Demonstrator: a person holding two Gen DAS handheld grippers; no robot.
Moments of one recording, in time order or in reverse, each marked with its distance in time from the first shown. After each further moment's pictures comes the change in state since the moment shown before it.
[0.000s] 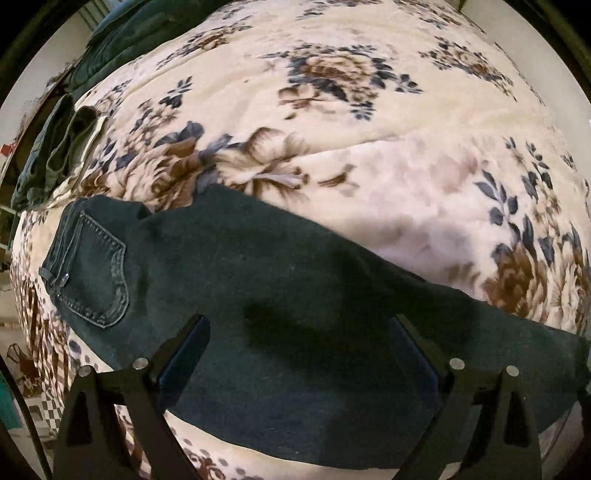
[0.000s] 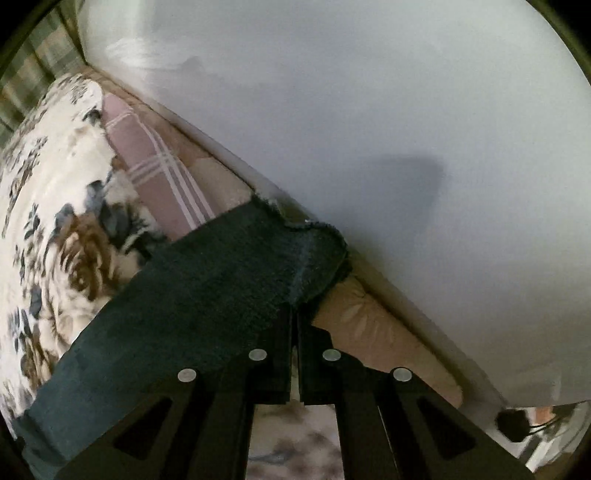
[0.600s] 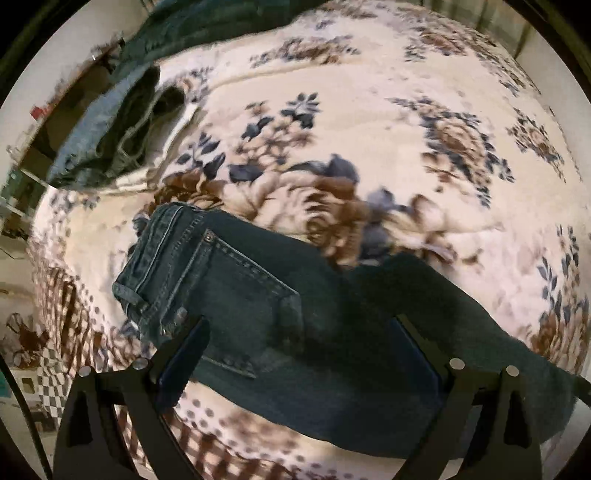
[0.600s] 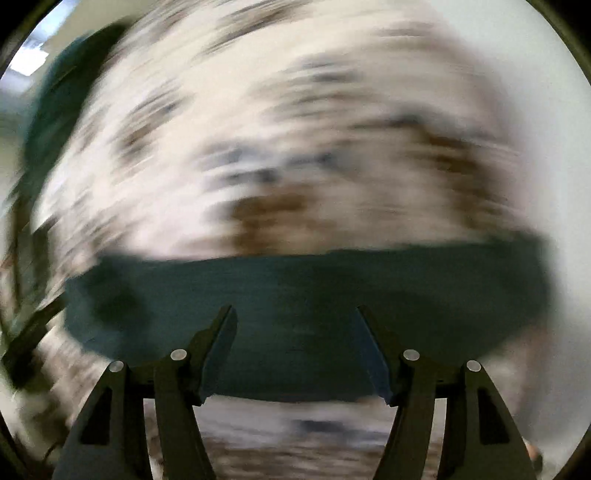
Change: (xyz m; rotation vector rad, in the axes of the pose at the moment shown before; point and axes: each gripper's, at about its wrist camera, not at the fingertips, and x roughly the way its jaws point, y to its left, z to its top) left arm -0.020 0.165 0.047 -0.165 0.006 0.010; right arm -0.095 0.278 -0.082 -0.655 0.341 0.414
